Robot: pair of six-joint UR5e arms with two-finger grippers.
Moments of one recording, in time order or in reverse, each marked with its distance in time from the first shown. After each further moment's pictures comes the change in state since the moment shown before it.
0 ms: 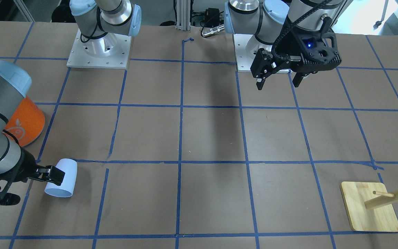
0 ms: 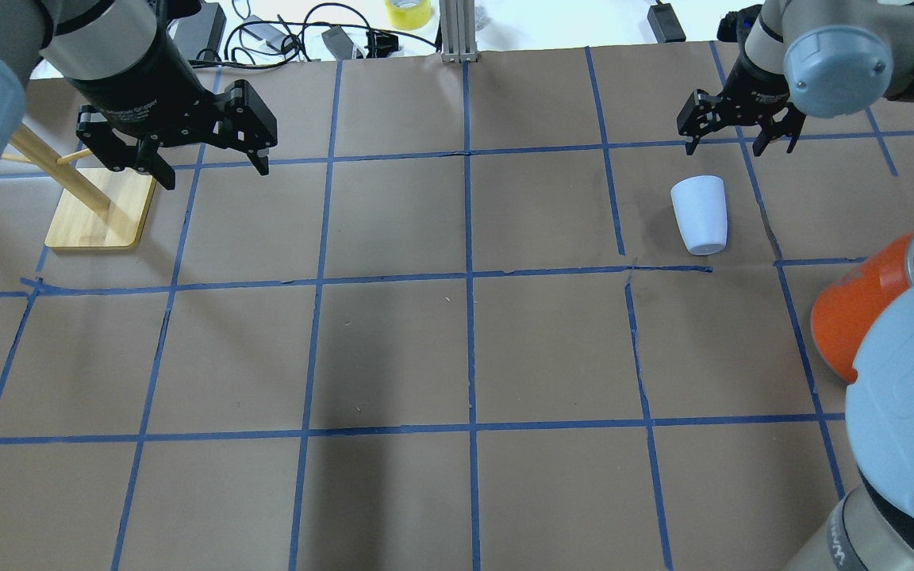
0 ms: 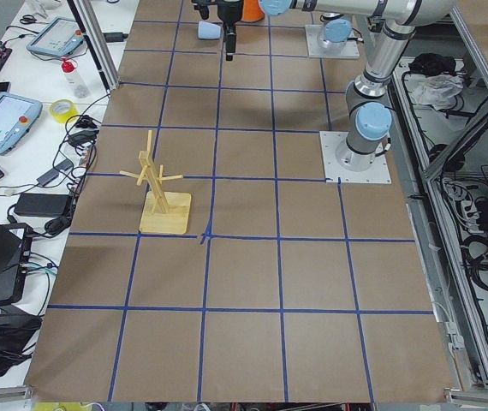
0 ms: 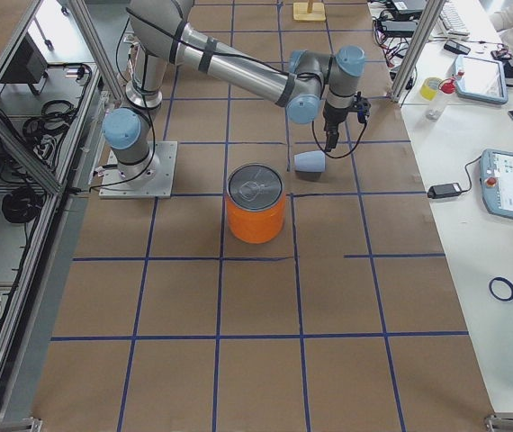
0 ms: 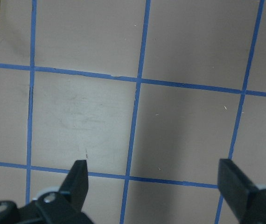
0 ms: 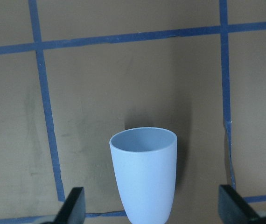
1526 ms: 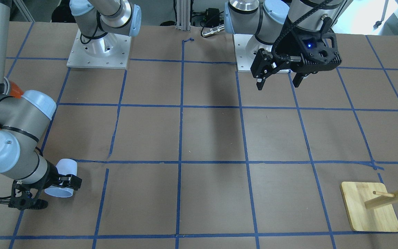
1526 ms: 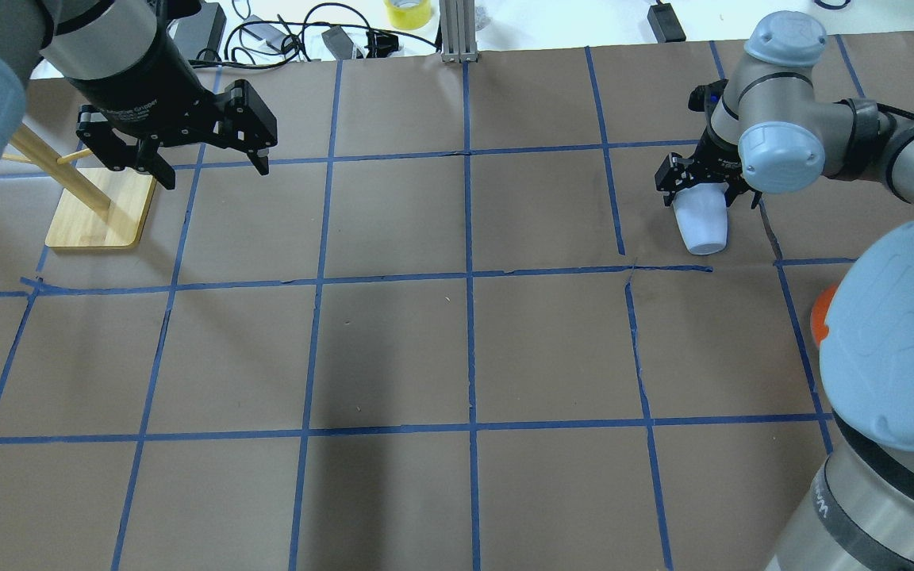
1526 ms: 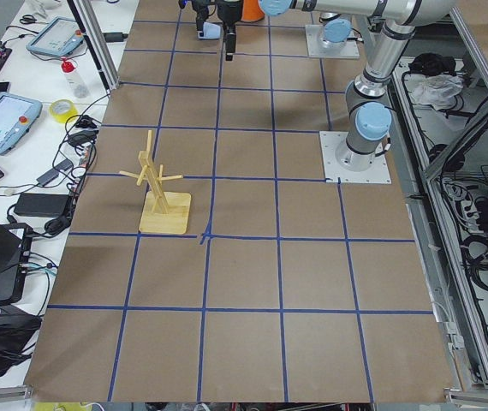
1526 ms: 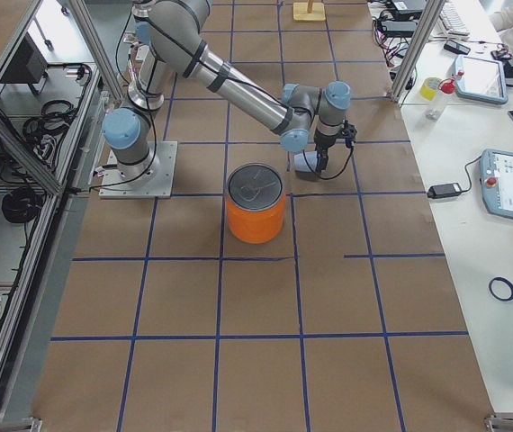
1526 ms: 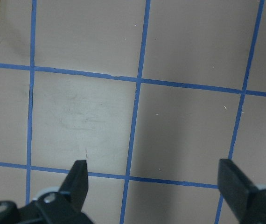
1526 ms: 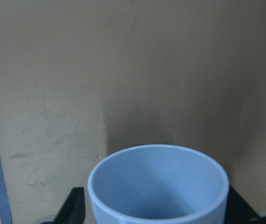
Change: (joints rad) left arm 0.000 0.000 0.000 0.000 0.001 0.000; right arm -0.001 0.091 0.136 -0.216 0.000 -0.039
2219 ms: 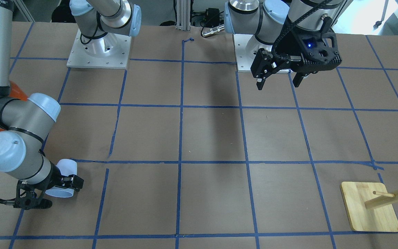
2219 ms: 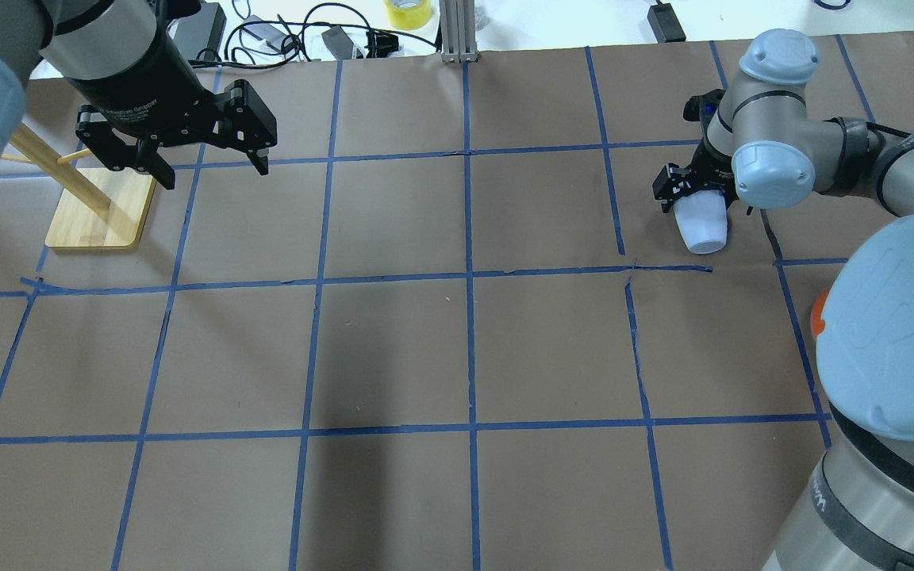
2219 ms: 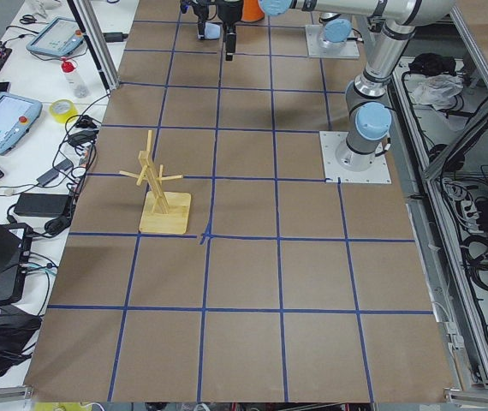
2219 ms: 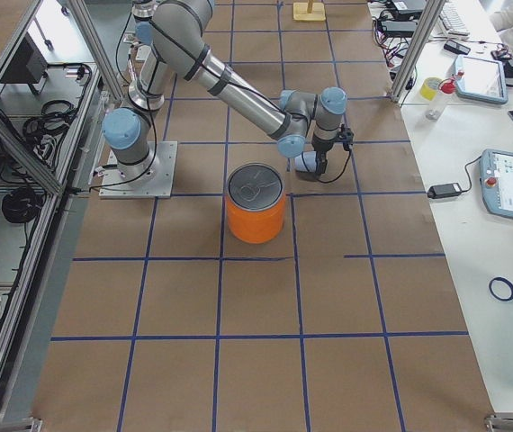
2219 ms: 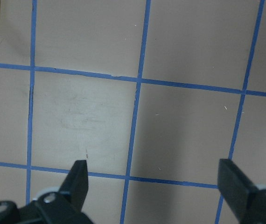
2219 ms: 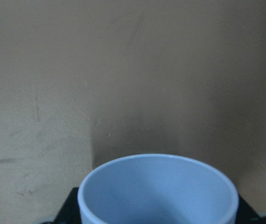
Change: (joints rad) left arm 0.000 0.001 0.000 0.000 0.000 0.000; right arm -0.001 0.015 0.027 -0.067 -0.003 -0.039
